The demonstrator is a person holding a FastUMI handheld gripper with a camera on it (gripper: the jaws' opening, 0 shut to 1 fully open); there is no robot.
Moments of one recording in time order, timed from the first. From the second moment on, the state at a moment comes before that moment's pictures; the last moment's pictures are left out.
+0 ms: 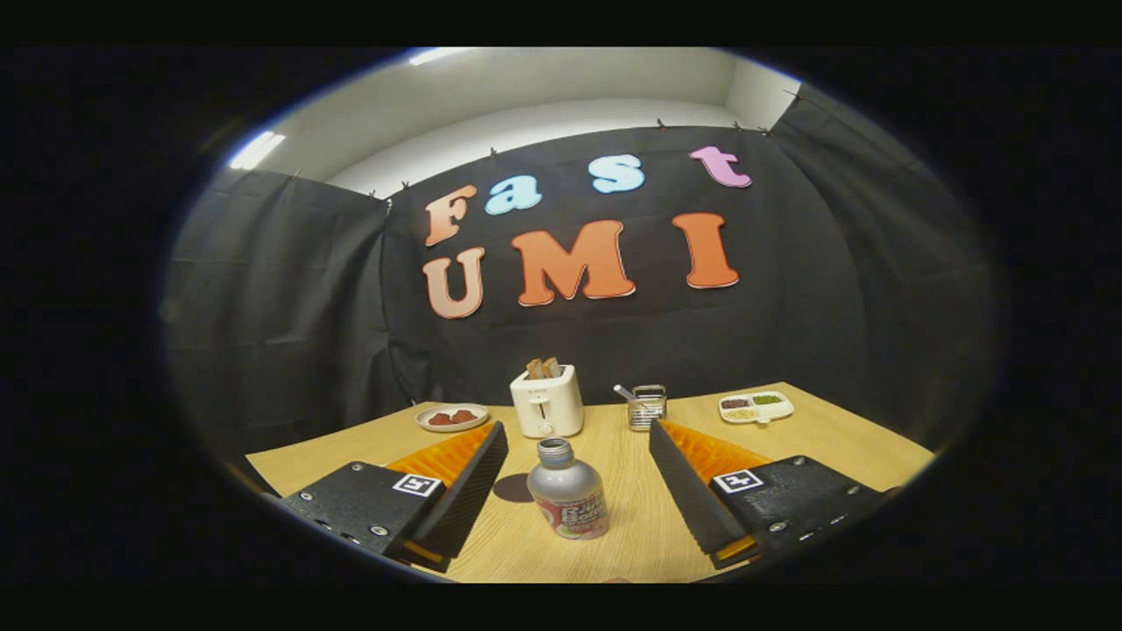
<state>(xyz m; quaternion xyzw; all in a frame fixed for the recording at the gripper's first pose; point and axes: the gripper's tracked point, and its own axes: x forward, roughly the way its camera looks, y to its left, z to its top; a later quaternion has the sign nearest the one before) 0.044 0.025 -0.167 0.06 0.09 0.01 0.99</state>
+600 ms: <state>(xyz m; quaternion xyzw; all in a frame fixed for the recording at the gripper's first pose) 0.056 0.048 -0.262 0.03 0.15 0.03 0.99</state>
